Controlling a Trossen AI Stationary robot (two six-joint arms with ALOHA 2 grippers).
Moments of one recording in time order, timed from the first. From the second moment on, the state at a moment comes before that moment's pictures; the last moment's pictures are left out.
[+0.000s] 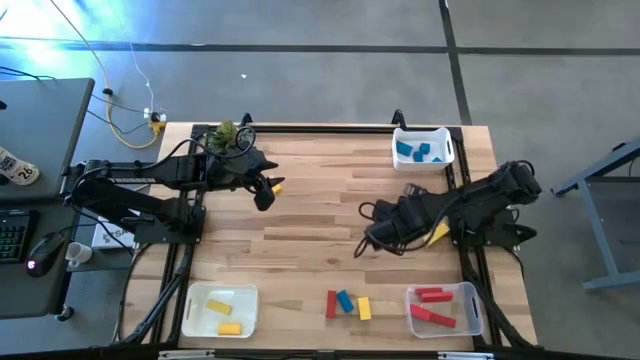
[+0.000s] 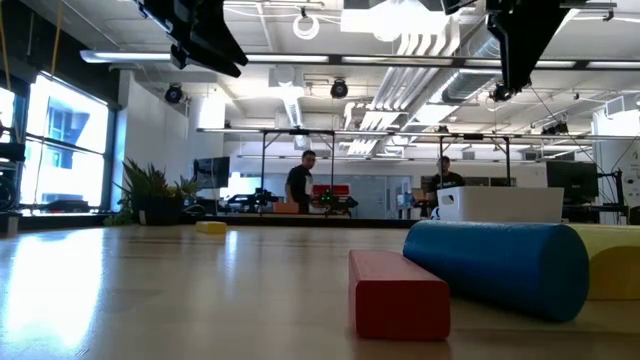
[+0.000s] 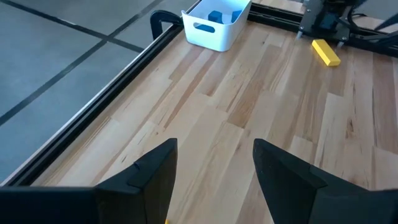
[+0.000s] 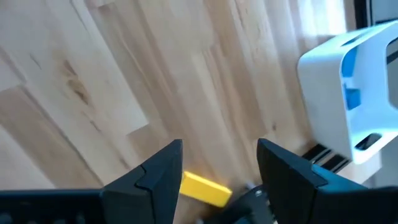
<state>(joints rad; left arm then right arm) 0.21 1.04 0.89 -0.45 -0.32 -0.20 0.32 1.63 1.49 -1.57 0.35 0.73</state>
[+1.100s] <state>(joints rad) 0.21 1.04 0.89 -0.45 -0.32 -0.23 0.07 1.42 1.01 -1.47 0.08 0.18</state>
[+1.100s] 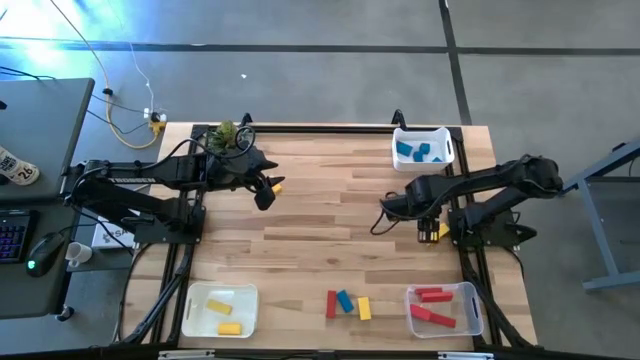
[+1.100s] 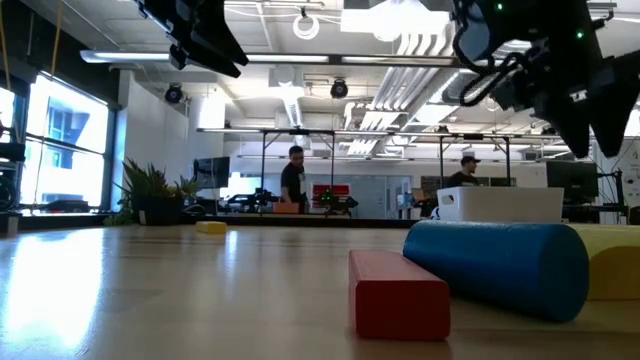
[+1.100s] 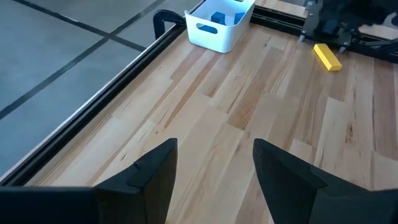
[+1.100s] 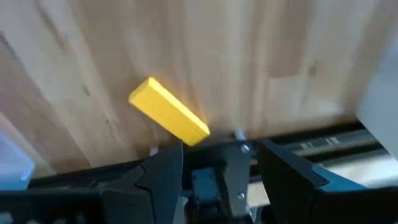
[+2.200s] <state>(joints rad) 0.21 1.04 0.89 -0.45 -0.33 -0.23 0.36 1.55 0.87 -1.25 -0.03 0.09</state>
